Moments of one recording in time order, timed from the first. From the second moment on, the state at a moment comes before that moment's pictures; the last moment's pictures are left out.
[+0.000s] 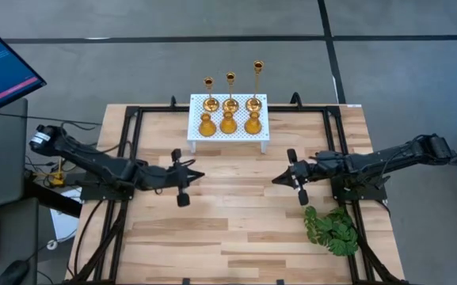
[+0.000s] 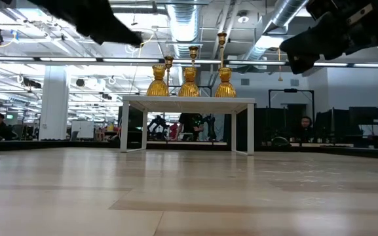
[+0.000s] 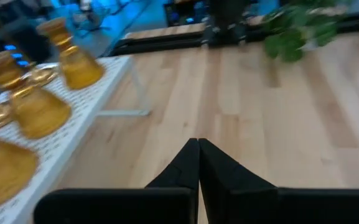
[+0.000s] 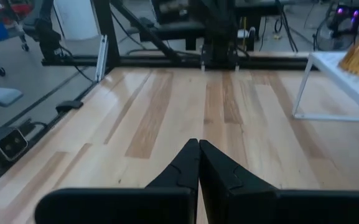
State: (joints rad) left arm -0.35 0.89 0.61 0.05 -0.57 0.03; right arm 0.11 0.84 0.29 0.33 -0.05 0.03
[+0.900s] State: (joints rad) left arm -0.27 0.98 0.53 0.24 -0.72 0.06; right arm 0.06 0.84 0.29 0.47 0.16 -0.12
